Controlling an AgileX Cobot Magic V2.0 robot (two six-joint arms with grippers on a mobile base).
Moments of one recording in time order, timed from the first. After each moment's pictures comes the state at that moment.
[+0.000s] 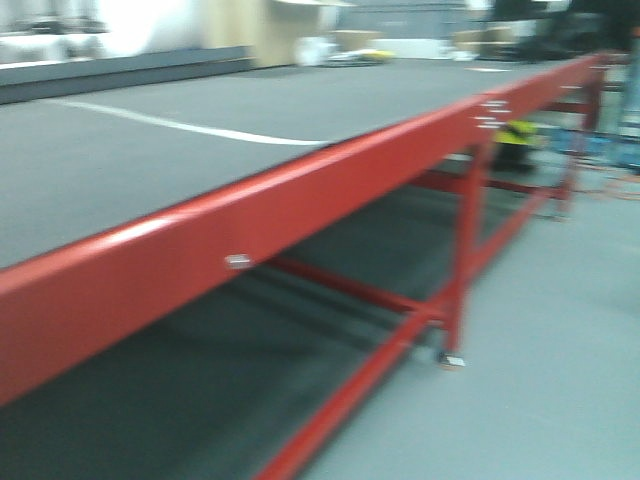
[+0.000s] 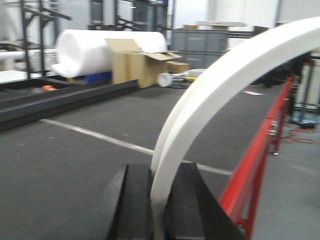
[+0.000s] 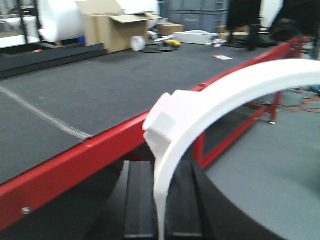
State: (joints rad) left arm -0.04 0.43 -0.63 -0.08 0.22 0.08; right arm -0.21 0.38 -0.76 0.16 0.55 -0.08
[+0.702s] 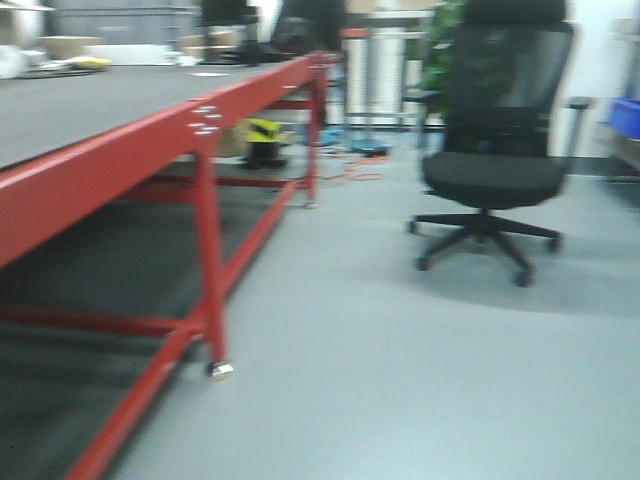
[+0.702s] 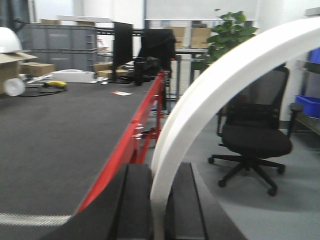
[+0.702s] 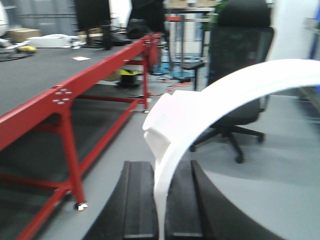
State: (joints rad) left arm -0.04 0.43 -0.63 -0.08 0.22 0.08; right arm -0.21 0.38 -0.76 0.16 0.55 -0.08
